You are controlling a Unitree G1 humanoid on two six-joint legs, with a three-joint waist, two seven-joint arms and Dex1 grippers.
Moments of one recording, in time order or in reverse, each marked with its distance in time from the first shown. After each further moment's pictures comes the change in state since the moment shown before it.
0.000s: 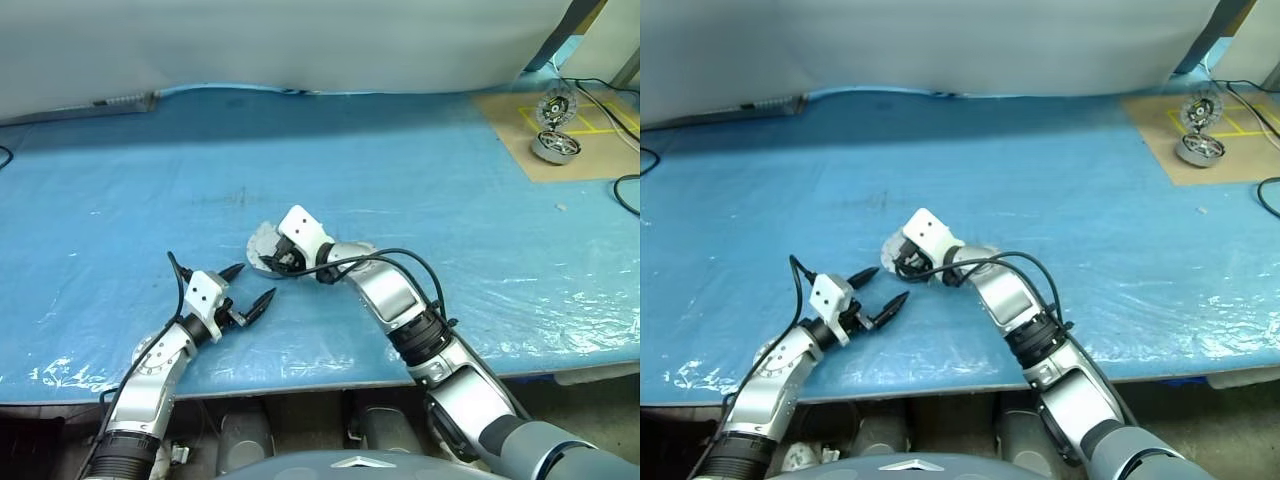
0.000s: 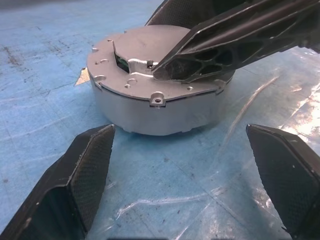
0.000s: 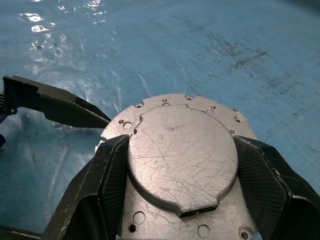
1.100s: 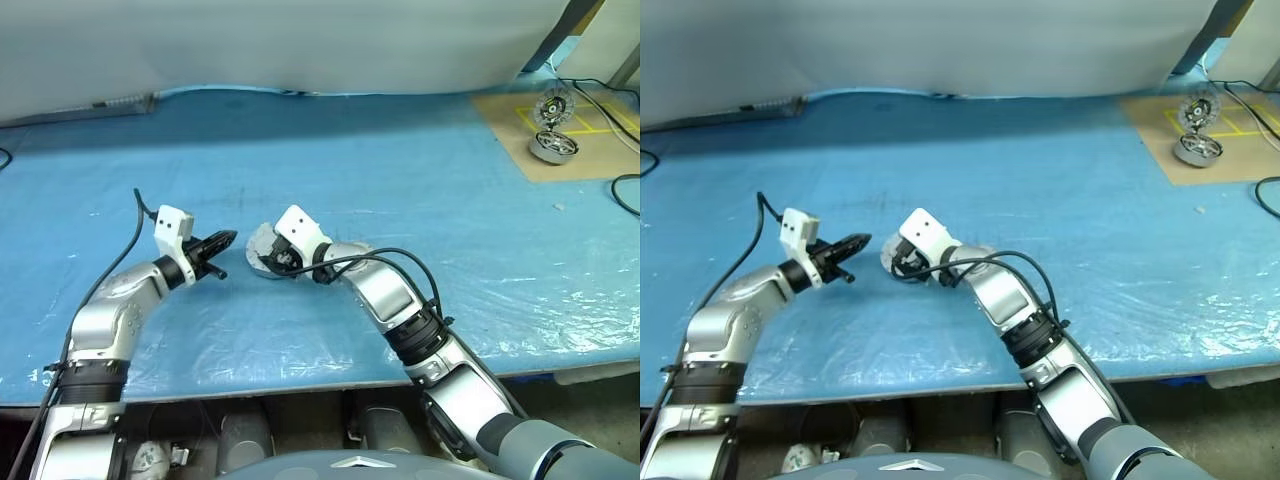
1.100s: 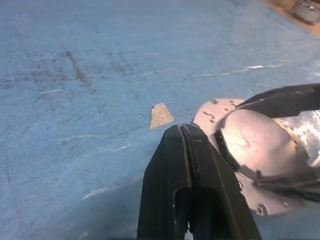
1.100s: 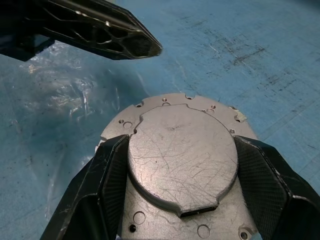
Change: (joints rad) left arm -0.347 0.146 0.153 0.005 -0.286 0.675 0.042; right arm -0.005 0.002 0.012 0.001 0.000 0.025 -0.017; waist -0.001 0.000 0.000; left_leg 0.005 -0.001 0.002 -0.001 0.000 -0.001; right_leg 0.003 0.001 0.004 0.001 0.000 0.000
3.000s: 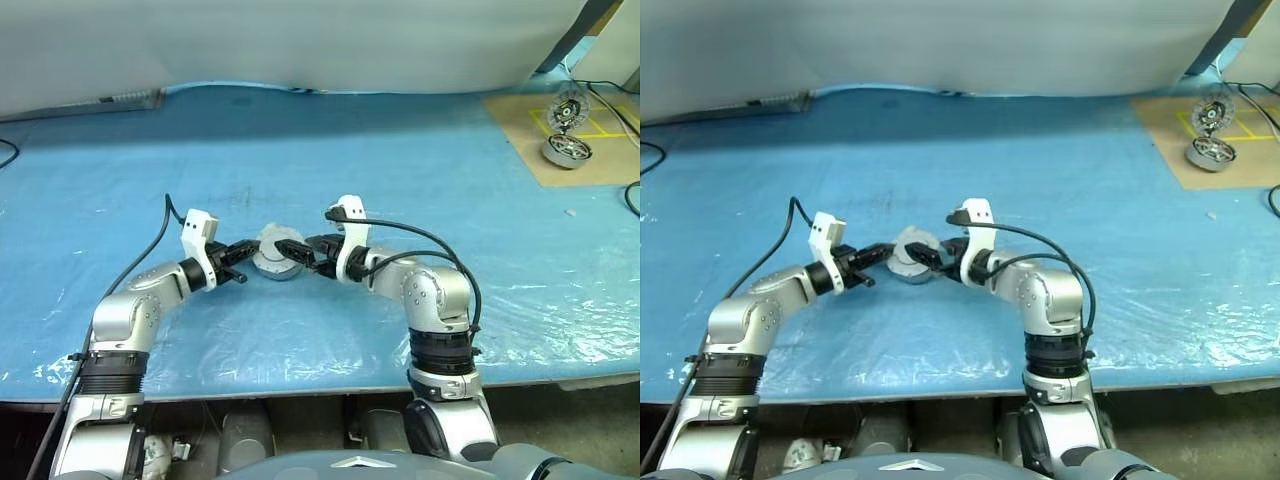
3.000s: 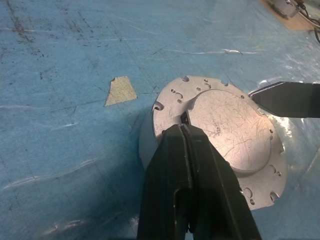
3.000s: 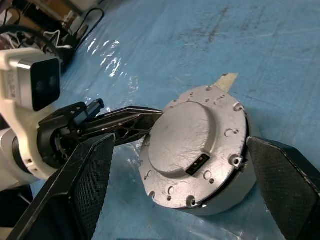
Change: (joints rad) left arm -0.014 -0.052 -0.040 -0.043 -0.012 0.158 -0.033; right arm 0.113 0.185 -0.553 -0.280 0.427 0.606 -0.159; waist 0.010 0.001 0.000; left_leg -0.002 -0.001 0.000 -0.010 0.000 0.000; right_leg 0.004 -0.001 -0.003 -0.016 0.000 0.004
